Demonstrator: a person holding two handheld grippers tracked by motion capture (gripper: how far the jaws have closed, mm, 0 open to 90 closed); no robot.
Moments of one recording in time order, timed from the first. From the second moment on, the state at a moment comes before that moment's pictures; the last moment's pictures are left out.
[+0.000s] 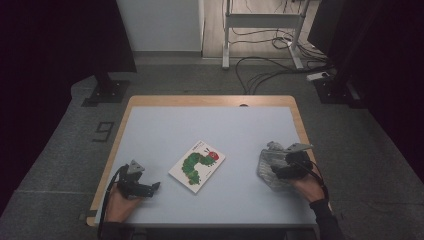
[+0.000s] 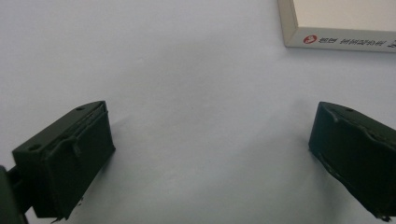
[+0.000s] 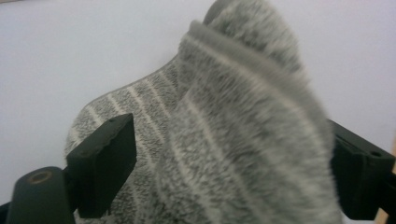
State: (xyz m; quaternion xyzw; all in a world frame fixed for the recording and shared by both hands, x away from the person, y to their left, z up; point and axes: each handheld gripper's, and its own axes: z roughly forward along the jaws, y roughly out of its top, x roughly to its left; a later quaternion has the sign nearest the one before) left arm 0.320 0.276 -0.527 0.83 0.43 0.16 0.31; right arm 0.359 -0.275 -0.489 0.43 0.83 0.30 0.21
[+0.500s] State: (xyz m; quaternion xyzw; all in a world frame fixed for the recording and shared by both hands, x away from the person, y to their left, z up) left arm 0.319 0.272 -0.526 0.83 0.44 0.16 0.31; right arm 0.369 -0.257 -0.457 0.40 0.83 0.32 0.21
